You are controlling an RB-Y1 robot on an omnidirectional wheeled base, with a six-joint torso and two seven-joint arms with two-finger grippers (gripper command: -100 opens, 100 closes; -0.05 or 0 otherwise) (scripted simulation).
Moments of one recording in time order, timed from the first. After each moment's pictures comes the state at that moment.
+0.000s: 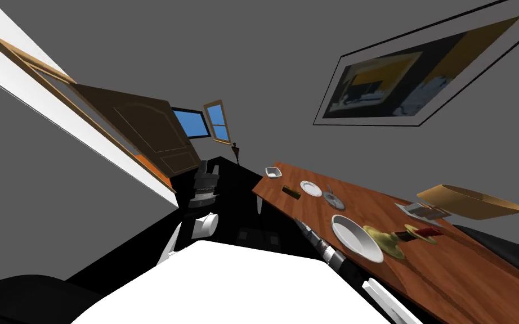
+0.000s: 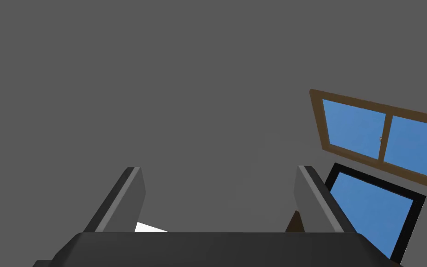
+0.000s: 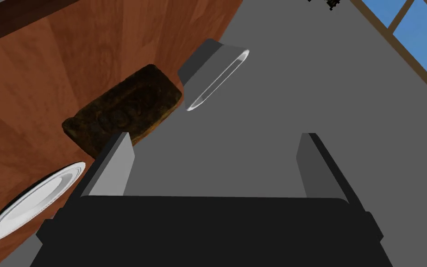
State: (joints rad) left arm 0.51 -0.05 0.00 -2.34 -0.05 -0.42 0.07; right arm 0.69 -0.83 0.25 -1.81 0.27 -0.37 -0.03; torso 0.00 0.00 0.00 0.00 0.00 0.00
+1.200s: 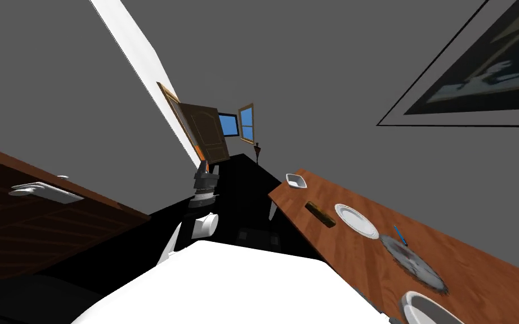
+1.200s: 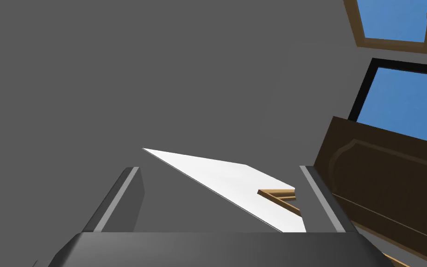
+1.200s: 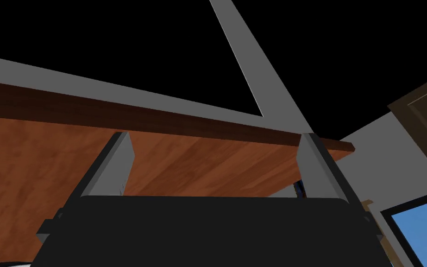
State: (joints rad) left arm 0.51 -0.05 0.00 -2.34 -0.05 -0.42 0.07; right arm 0.82 -1.15 0.41 -1.56 0.36 -0.31 -0.01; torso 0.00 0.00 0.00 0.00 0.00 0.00
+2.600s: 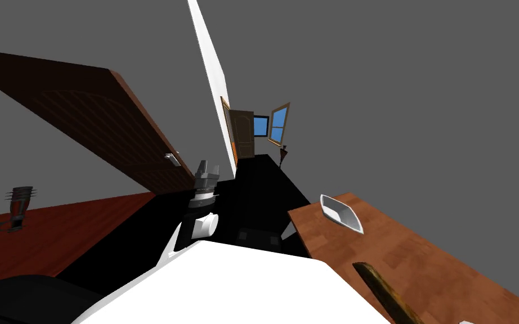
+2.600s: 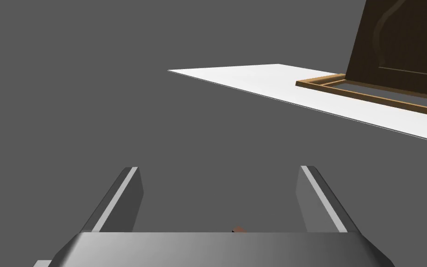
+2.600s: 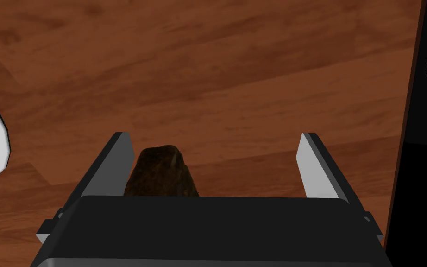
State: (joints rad) left arm 0.51 -0.05 0.00 -2.34 -0.05 -0.42 0.07; right arm 0.95 -1.45 0.58 -1.32 0.43 -0.23 0.00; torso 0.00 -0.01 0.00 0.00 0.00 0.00
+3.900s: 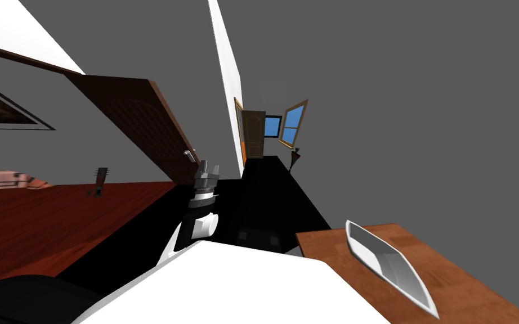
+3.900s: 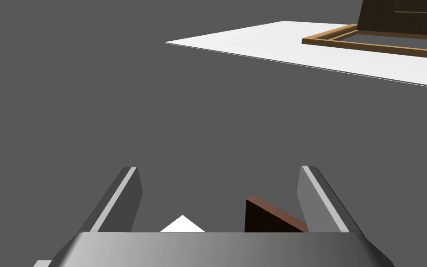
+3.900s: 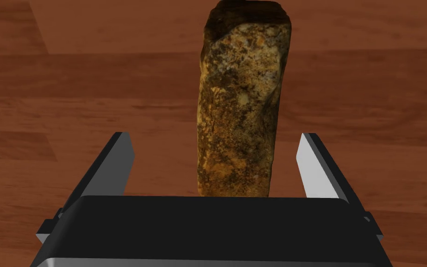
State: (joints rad) left arm 0.51 -0.05 0.00 -2.34 -0.05 -0.42 0.07; right arm 0.96 -1.38 0.60 -1.21 0.50 -0.25 0.08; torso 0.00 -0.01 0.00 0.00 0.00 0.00
